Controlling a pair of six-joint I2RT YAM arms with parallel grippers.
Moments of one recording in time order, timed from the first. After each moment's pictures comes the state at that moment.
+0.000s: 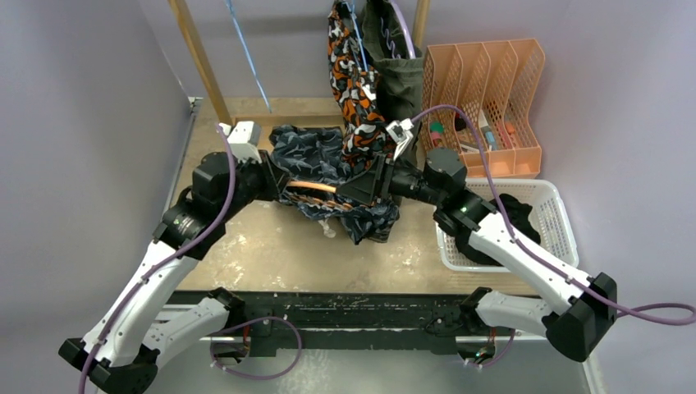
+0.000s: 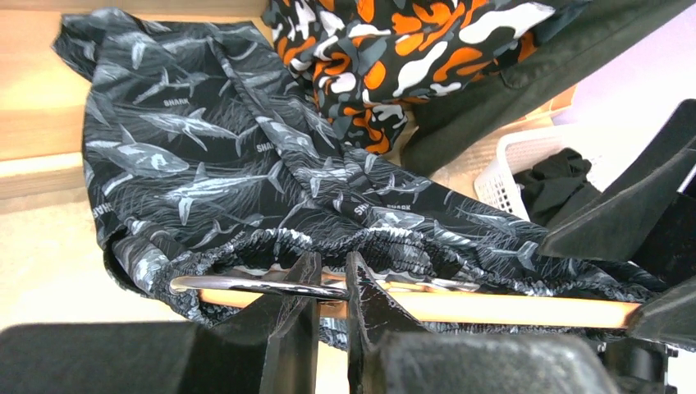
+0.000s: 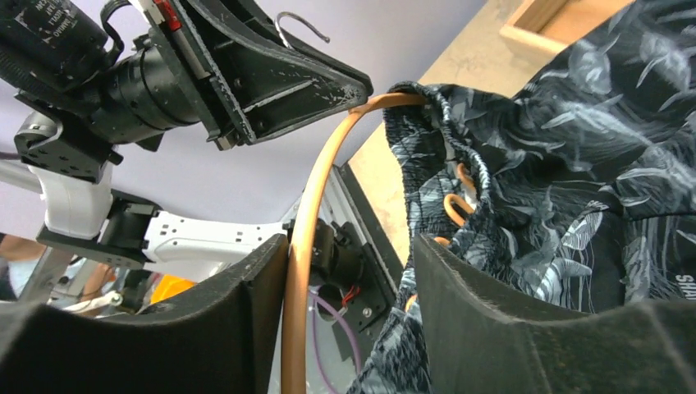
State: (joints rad) left arm -0.51 0.88 1.08 -0.54 -0.02 -0.46; right arm 0.69 1.14 0.97 0.09 -0.50 0.77
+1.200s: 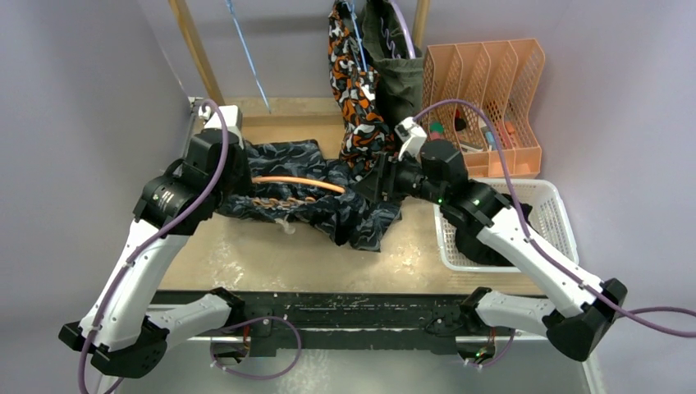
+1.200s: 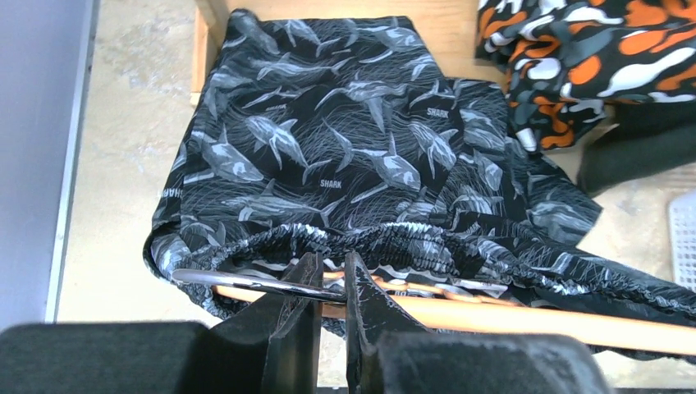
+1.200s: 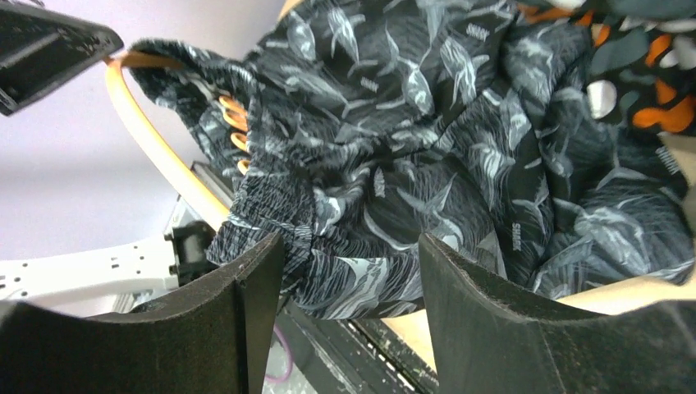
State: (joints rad) left arm -0.51 1.05 1.52 -1.09 -0.39 -0.39; right arm 0.70 1.11 1.18 -0.44 -0.16 0.60
